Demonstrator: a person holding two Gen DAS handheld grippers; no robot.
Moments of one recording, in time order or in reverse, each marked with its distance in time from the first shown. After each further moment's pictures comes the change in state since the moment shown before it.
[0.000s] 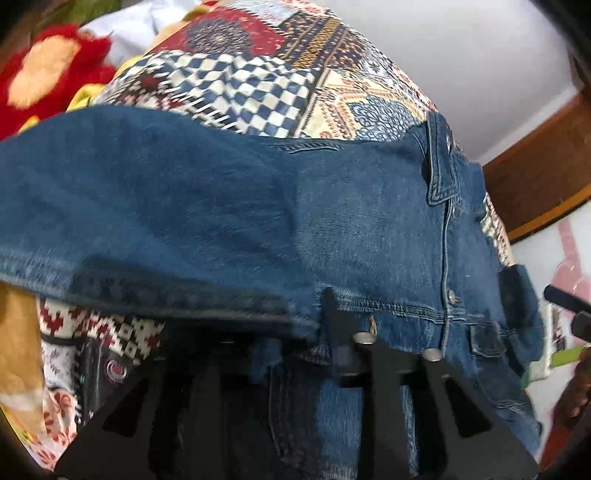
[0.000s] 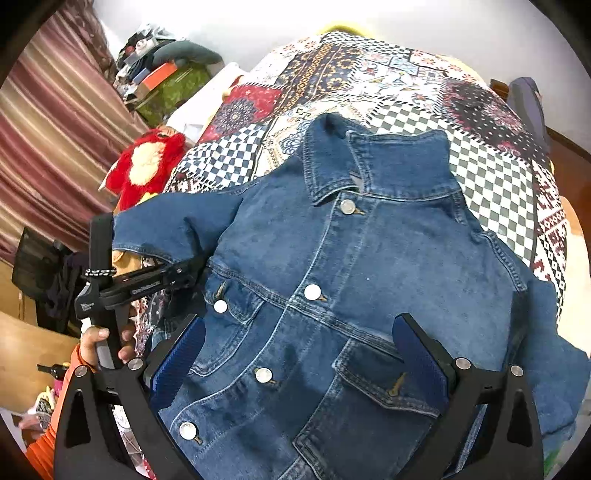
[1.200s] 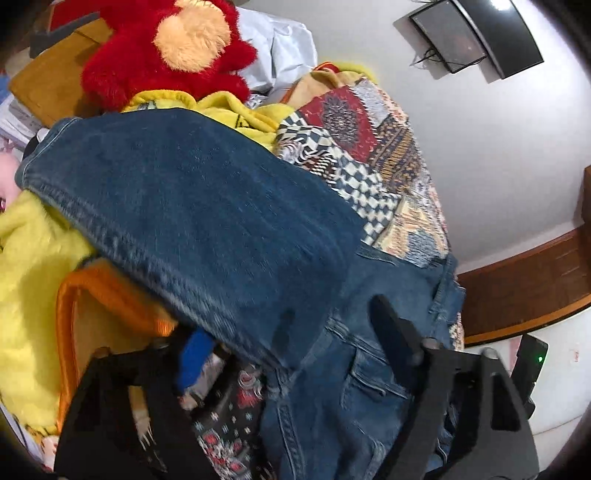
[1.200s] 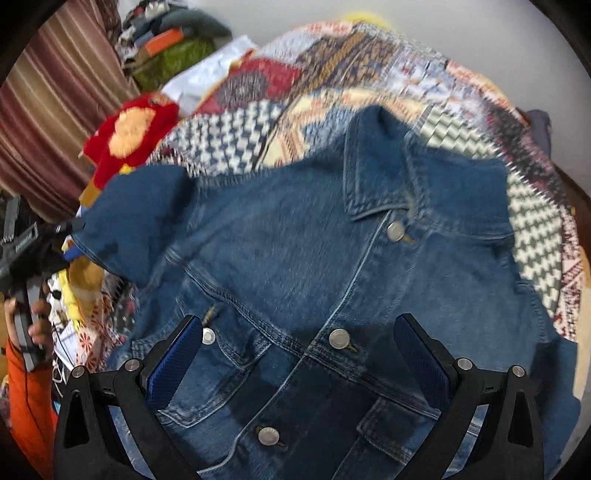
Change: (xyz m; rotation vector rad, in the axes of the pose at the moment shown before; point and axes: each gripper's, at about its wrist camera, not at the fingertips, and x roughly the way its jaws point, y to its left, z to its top) left arm -0.078 0.131 0.006 -0.369 -0.178 -0.119; right arm 0.090 0.044 0.029 -0.127 0.066 -0.099
